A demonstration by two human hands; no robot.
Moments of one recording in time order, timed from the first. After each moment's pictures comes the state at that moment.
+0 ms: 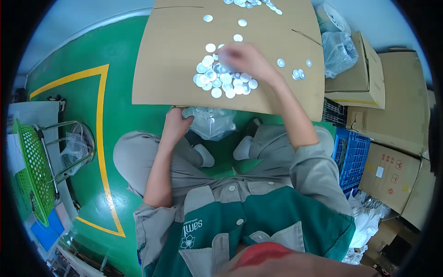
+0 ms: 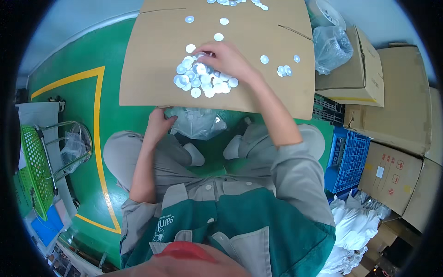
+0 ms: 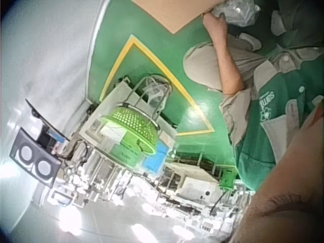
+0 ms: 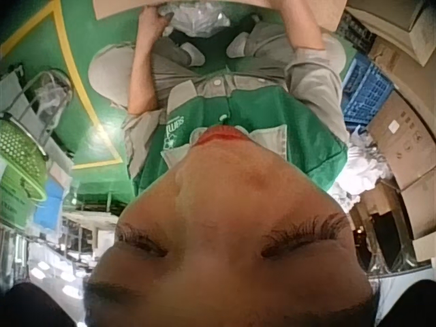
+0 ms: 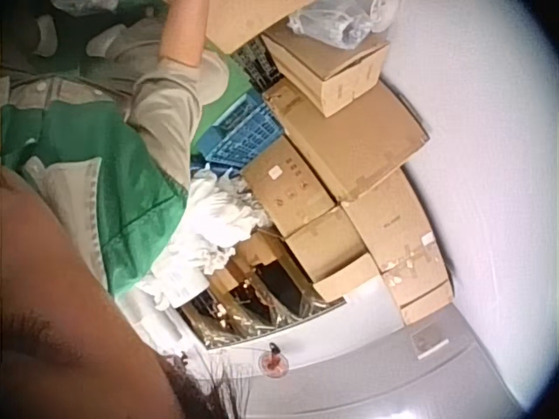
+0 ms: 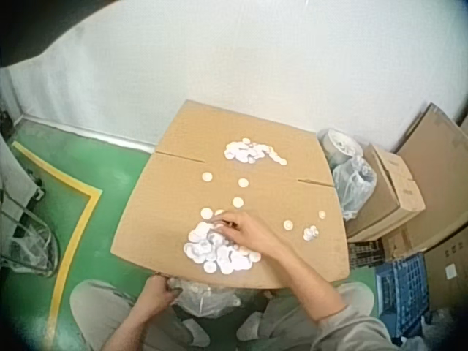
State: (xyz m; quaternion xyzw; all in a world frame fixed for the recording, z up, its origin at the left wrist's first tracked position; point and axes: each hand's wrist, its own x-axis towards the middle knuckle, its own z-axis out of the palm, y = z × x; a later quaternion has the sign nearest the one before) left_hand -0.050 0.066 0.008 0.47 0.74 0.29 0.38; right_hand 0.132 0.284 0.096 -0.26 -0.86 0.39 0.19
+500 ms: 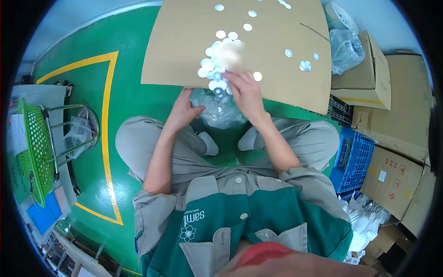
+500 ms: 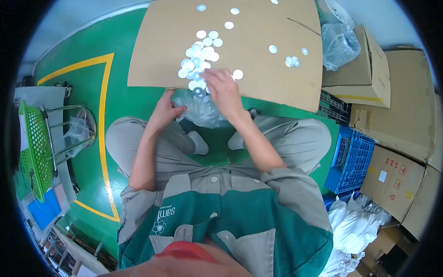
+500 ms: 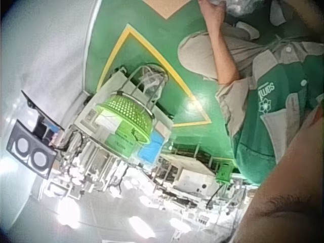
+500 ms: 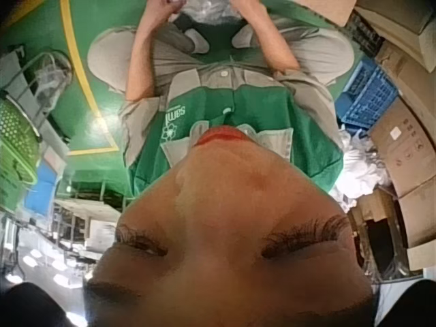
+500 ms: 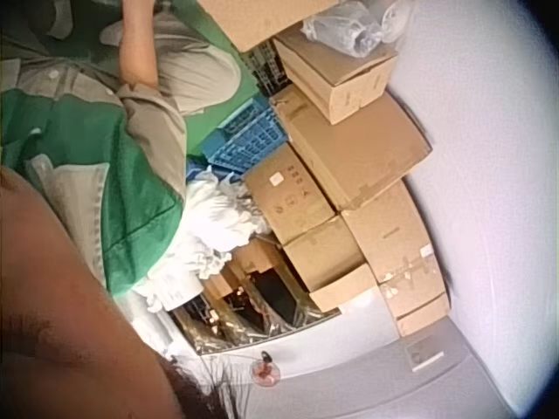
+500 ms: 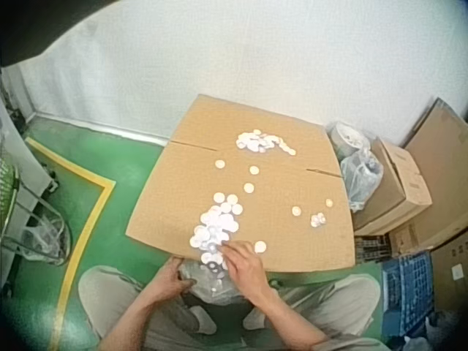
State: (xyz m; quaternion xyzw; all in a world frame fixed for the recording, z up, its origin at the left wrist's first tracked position) left_hand -0.040 0.058 0.027 0.46 0.66 0.35 0.48; right_hand 0.149 0.159 0.047 -0.33 -0.85 0.21 0.34
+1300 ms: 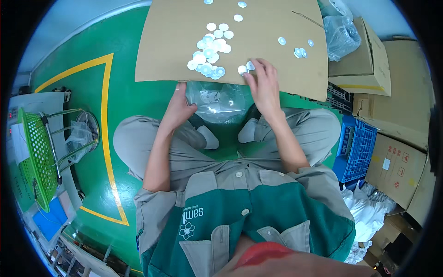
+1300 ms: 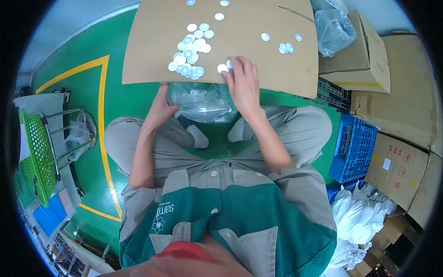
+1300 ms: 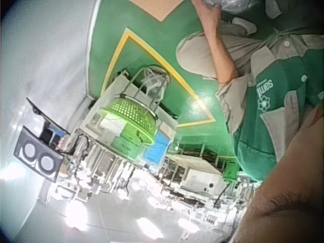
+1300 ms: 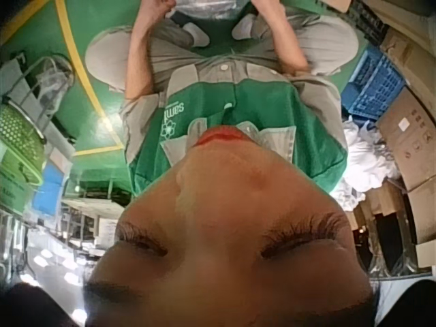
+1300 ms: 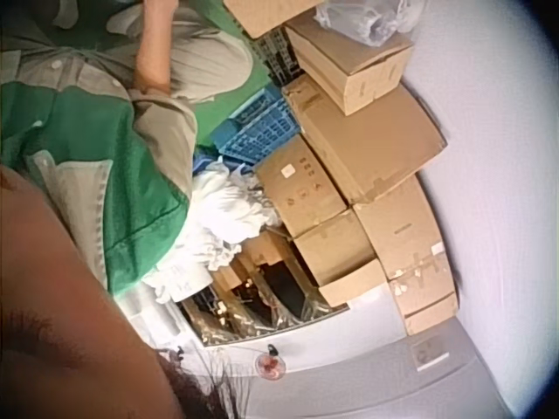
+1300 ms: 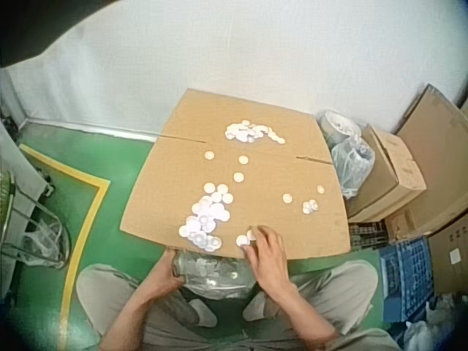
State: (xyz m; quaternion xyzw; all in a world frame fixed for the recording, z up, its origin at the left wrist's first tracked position) left_hand -0.038 0.052 0.018 0.50 0.67 0.34 0.44; right_hand 0.197 0.150 0.068 -0.48 -0.81 0.13 0.31
